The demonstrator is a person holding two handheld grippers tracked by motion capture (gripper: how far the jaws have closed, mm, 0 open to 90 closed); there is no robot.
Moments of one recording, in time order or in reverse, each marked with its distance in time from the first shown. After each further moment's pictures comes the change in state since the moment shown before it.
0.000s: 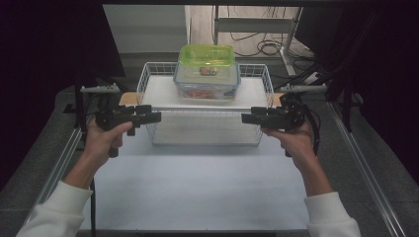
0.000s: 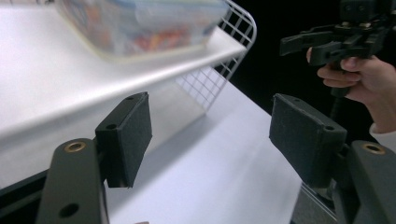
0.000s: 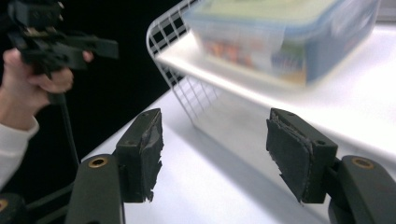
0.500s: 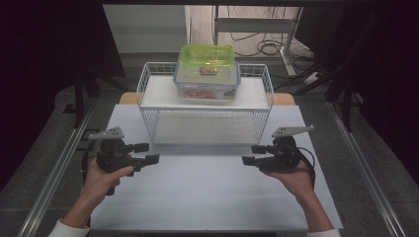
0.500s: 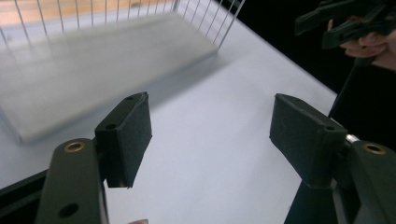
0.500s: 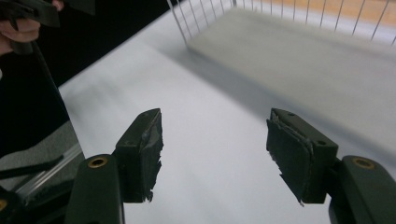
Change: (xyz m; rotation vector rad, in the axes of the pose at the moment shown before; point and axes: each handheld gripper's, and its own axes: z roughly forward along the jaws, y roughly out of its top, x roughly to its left) left arm -0.009 -0.100 0.003 0.121 0.066 0.026; right arm 0.004 -0.095 0.008 0.156 -0.036 -0.056
